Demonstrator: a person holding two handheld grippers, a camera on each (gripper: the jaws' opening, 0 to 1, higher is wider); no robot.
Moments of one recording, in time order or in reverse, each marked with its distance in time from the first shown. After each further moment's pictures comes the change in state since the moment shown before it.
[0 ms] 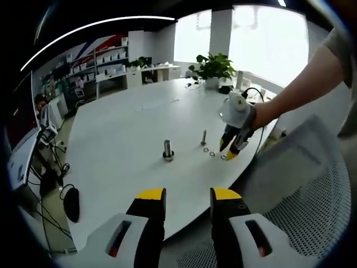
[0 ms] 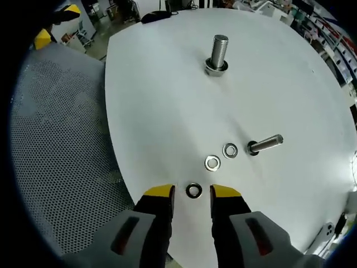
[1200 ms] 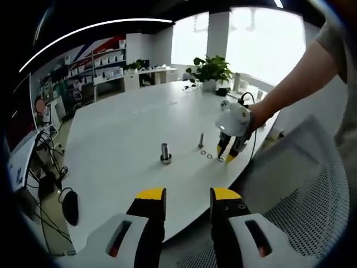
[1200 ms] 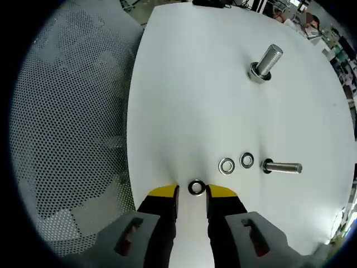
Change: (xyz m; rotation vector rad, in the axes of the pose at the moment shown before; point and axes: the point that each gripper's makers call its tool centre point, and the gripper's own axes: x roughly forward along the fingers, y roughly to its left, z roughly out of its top) left arm 0.000 -0.004 0.004 0.015 -0.016 -0.023; right arm 0.006 0.005 -0.009 -0.357 0.095 0.057
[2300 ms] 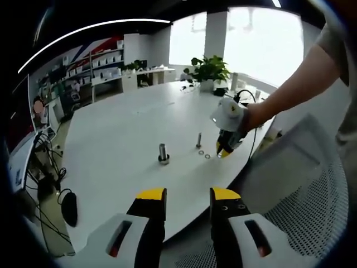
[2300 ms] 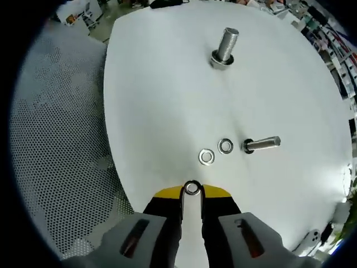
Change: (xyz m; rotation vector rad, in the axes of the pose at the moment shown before) left arm 0.000 -0.002 0.000 0.006 -0.001 -0.013; right arm -0.017 -0.022 -0.006 0.302 -0.023 -0.097
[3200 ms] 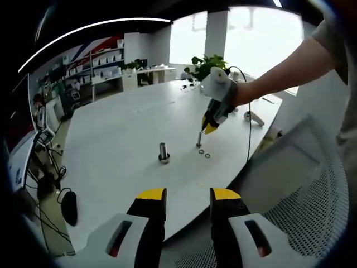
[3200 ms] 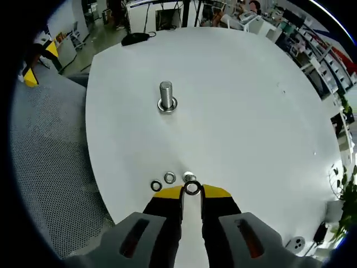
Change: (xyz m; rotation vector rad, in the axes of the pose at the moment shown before) left arm 0.000 0.000 -0.001 -0.006 0.004 0.001; right arm -0.042 -0.061 0.050 0.043 -0.145 -0.099
